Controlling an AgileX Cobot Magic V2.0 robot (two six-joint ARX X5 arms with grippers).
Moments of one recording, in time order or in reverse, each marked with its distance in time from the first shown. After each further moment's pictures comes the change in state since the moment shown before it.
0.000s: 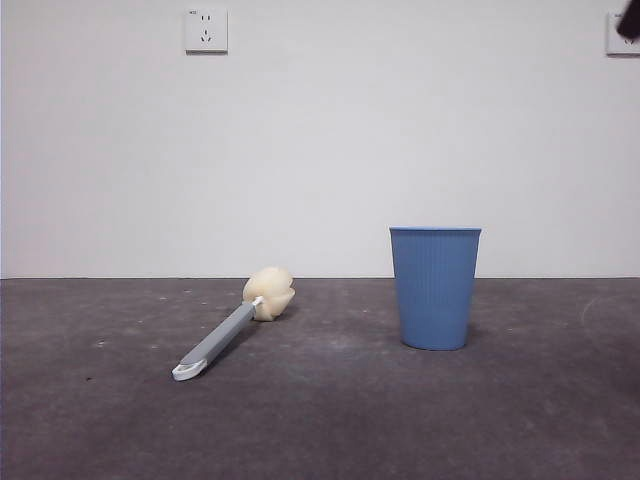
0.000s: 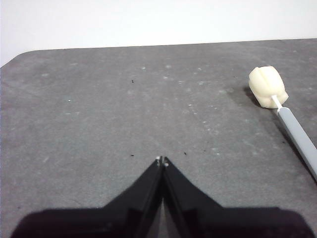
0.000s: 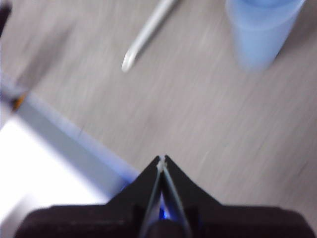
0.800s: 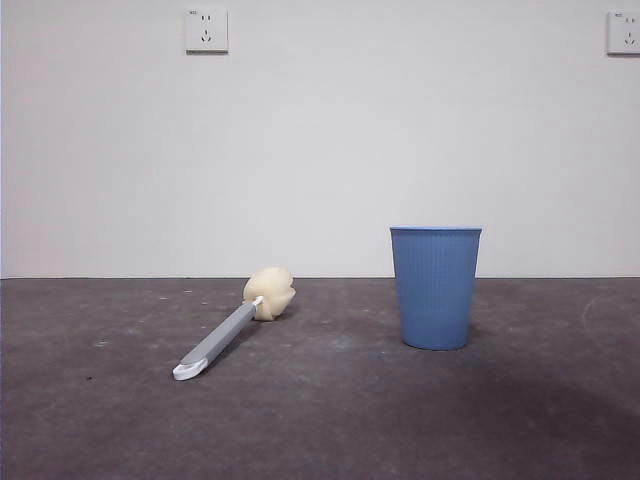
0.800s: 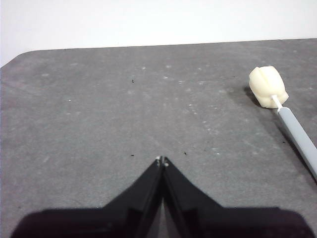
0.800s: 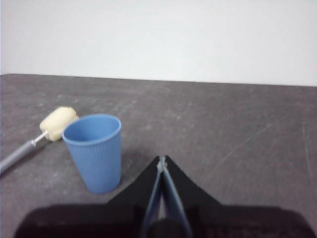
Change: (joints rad) left arm 0.000 0.000 0.000 0.000 0.000 0.000; right arm -0.642 -0.605 -0.673 0.709 -0.125 -0.154
